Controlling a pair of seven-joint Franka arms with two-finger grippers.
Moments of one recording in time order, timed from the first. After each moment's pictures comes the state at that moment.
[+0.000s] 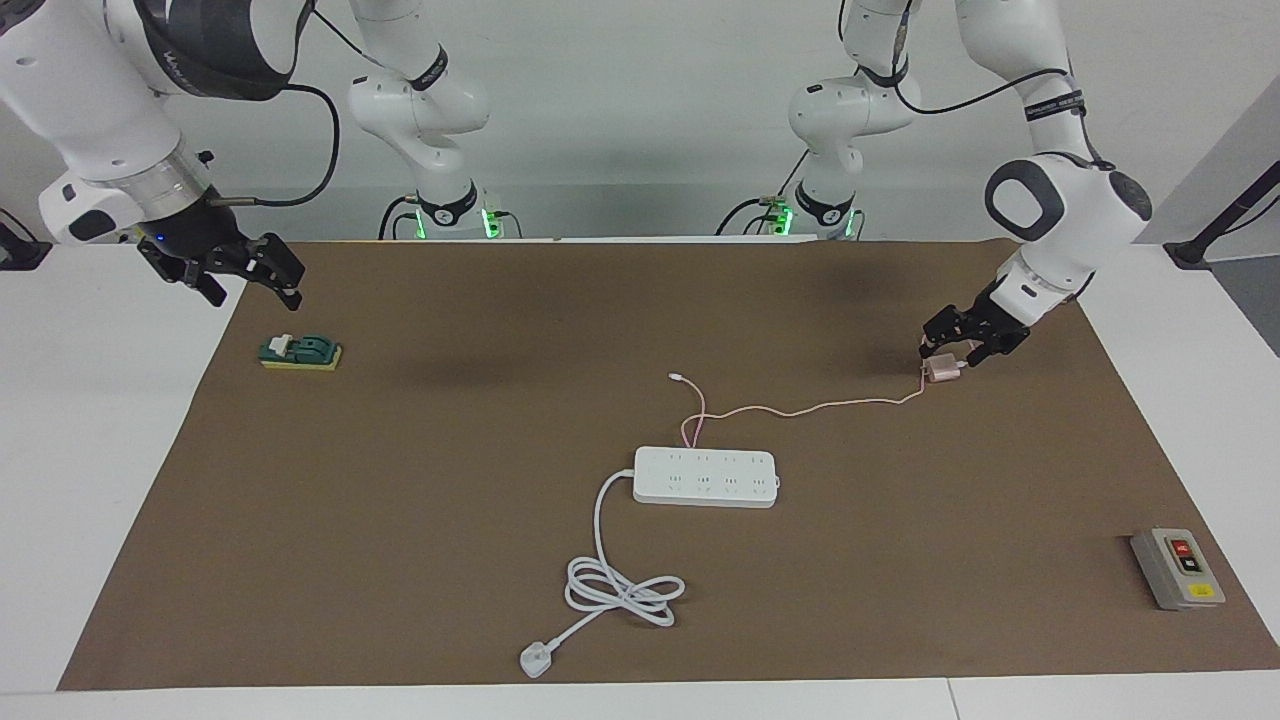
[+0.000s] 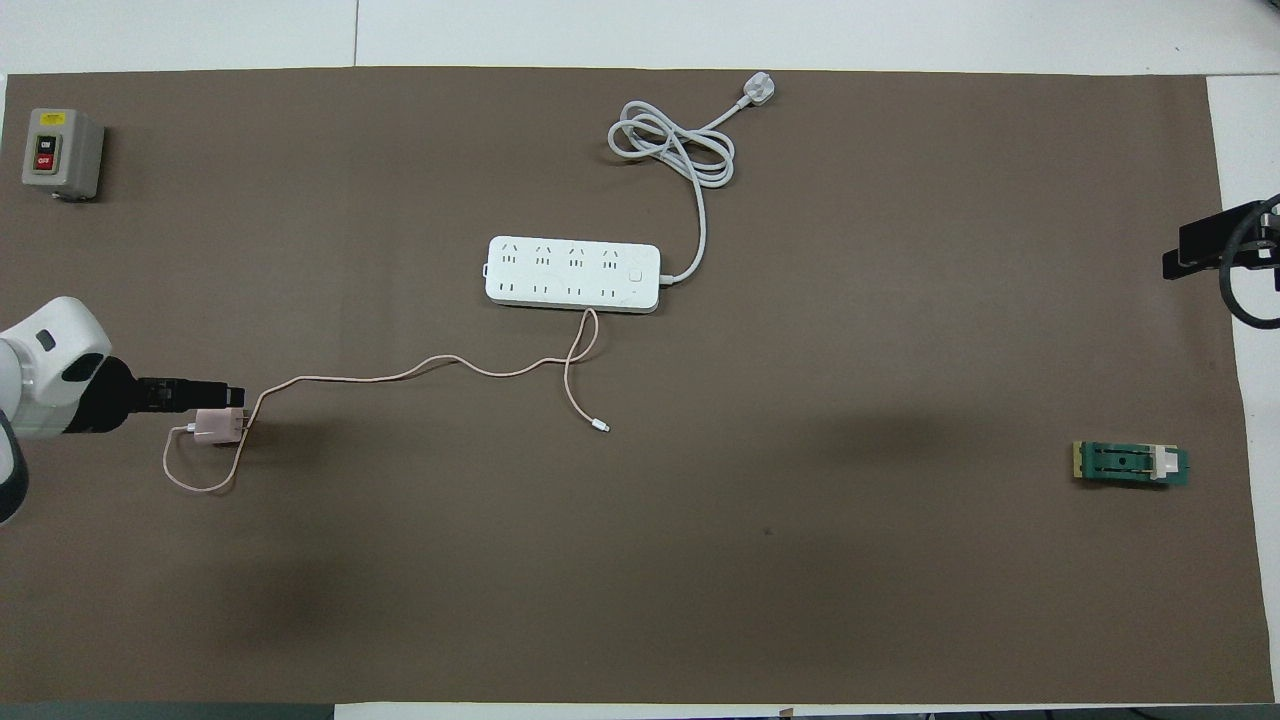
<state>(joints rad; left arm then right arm) 0.13 -0.03 0.05 -2.22 -0.33 2.13 0.44 0.02 0.09 -0.16 -1.50 0.05 1.56 -0.01</state>
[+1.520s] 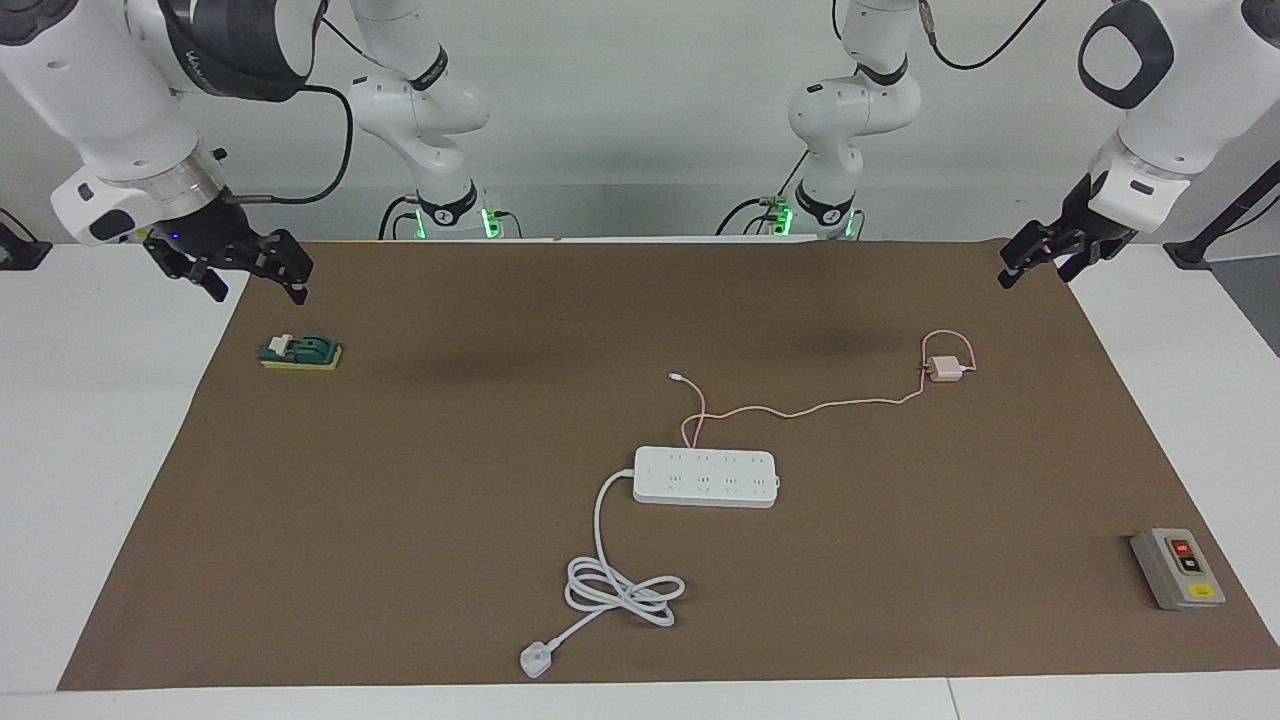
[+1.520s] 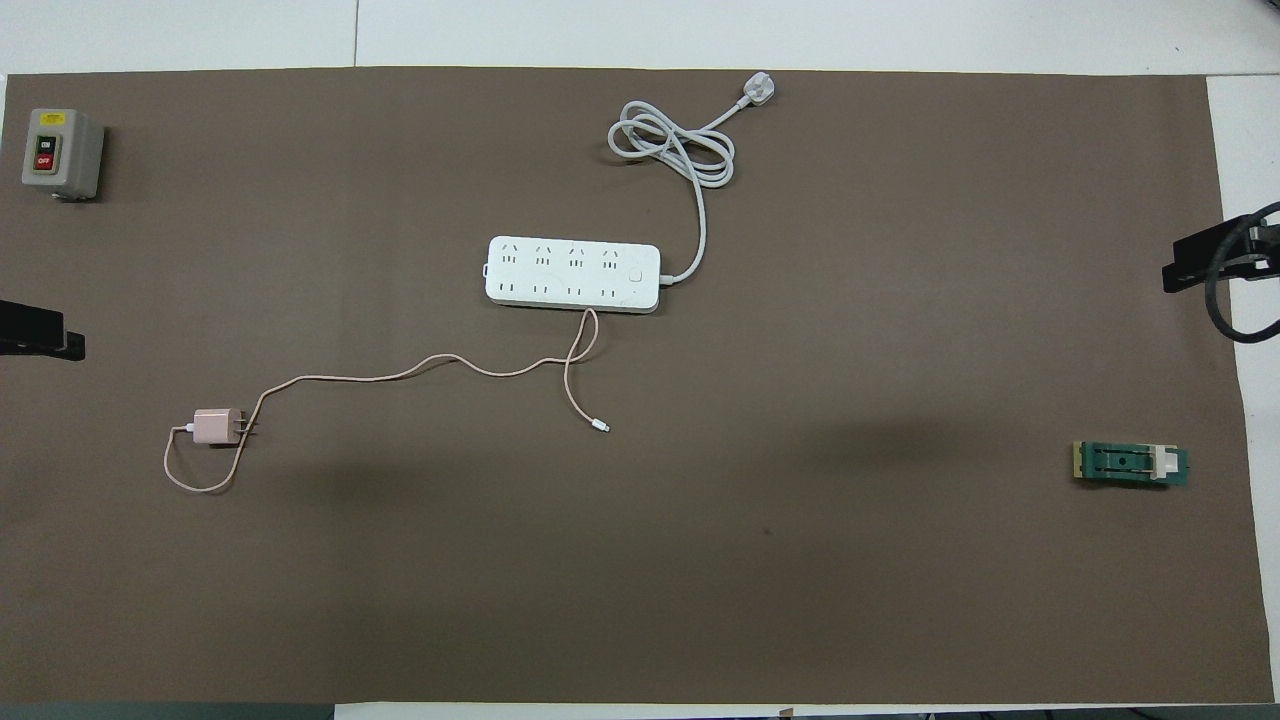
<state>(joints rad) 0.12 -0.08 0.00 -1.73 -0.05 1.61 0.05 0.03 0.09 -0.15 -1.49 -0.01 1.53 -0.04</state>
